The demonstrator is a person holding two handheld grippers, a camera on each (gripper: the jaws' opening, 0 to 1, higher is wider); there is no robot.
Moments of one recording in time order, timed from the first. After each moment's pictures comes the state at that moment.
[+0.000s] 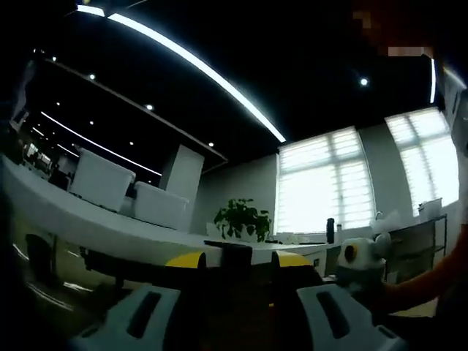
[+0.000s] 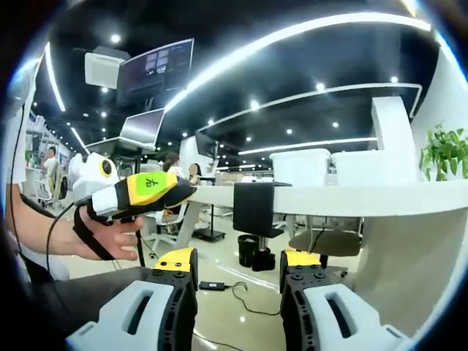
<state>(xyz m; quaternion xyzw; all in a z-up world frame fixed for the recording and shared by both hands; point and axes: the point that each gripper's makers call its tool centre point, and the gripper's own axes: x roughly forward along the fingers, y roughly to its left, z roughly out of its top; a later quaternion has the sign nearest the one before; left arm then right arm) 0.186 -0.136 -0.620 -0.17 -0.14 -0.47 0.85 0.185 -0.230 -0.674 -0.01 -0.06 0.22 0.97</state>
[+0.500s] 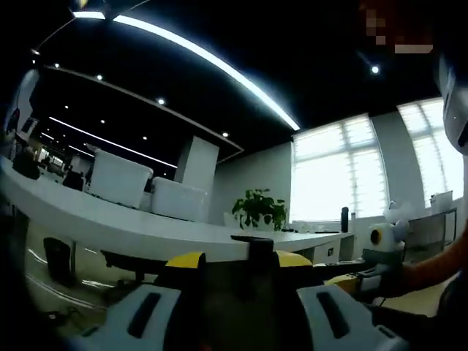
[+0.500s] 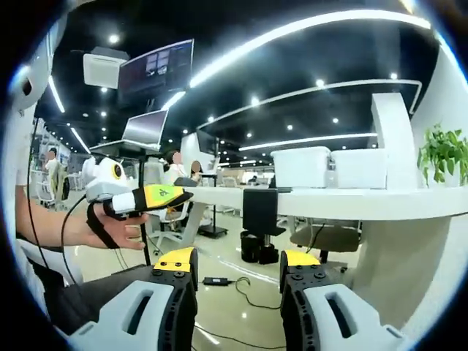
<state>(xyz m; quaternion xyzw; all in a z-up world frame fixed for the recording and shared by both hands) 0.187 -0.101 -0.617 -0.13 -0.11 -0.44 0.88 0.148 -0.229 -0.662 -0.02 -0.04 0.22 0.97</state>
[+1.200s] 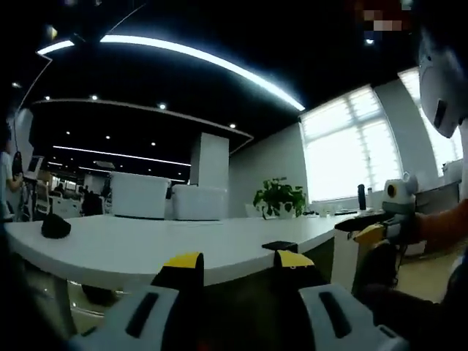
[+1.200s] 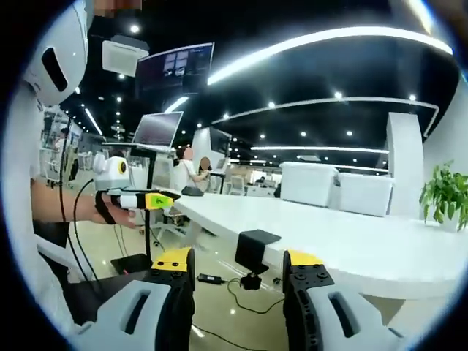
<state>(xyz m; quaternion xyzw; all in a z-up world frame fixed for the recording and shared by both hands) 0.184 -0.044 -0.579 -0.05 -0.10 -0.39 0.91 0.125 -0.253 -0.585 -0.09 -0.05 0.25 0.96</state>
